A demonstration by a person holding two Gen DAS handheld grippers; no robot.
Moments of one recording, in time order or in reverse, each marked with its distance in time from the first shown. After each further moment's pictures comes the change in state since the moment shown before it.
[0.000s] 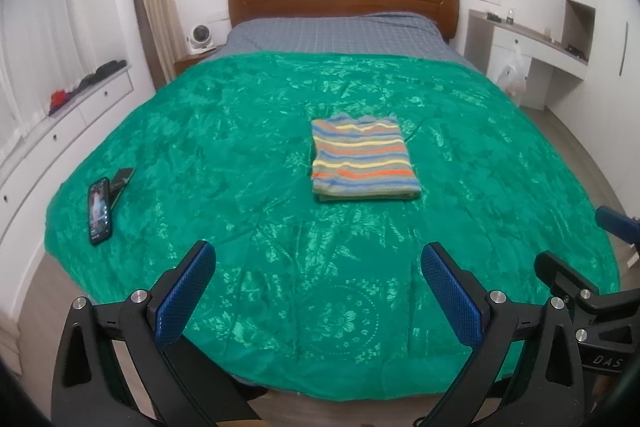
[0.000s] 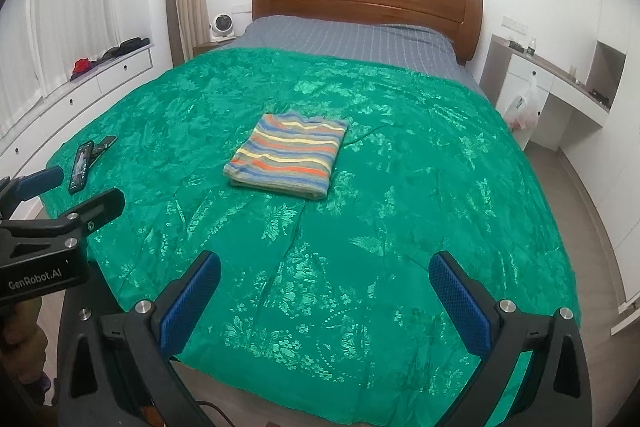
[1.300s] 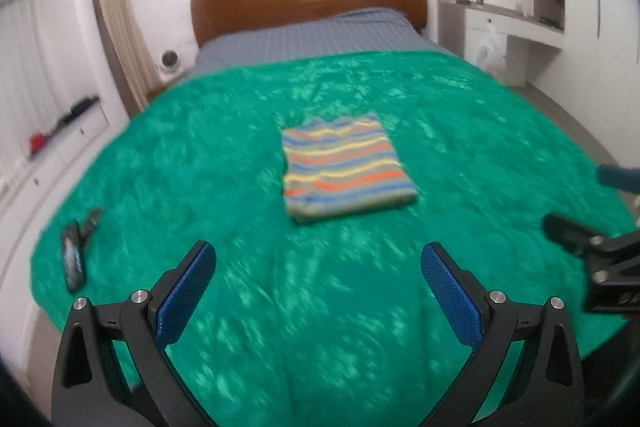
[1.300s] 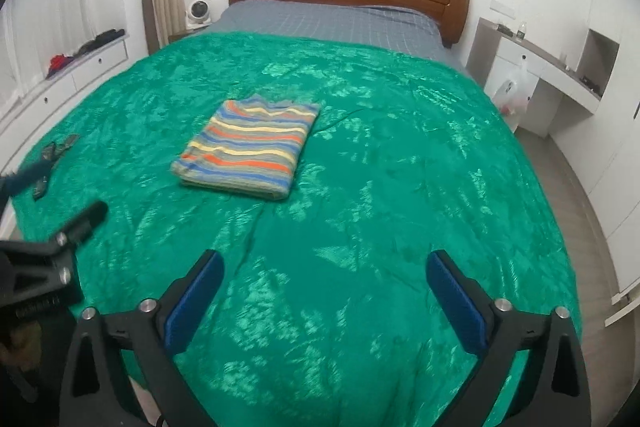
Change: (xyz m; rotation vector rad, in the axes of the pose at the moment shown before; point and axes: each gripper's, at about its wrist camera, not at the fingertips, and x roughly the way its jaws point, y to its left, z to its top) left arm 0.064 -0.025 0.004 0.126 -0.039 -0.050; right arm 0.064 -0.031 0.010 0.022 0.053 -0.052
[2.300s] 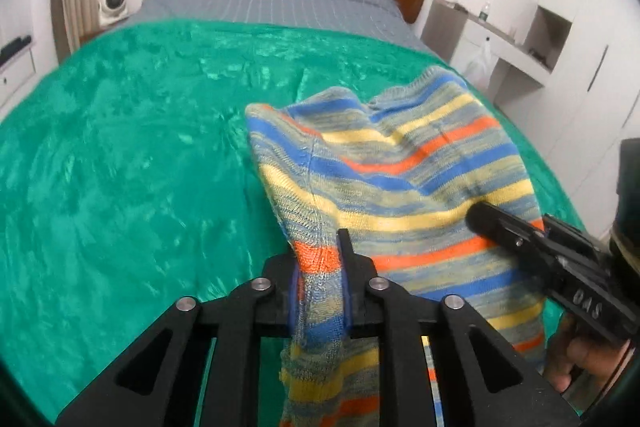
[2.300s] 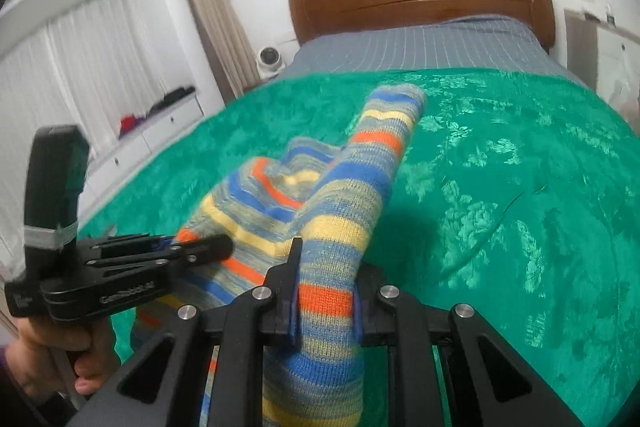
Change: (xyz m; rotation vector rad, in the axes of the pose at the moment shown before) left arm 0.264 0.069 0.119 -0.132 0.126 -0.272; right arm 0.232 0.033 0.150 0.121 -0.122 0.421
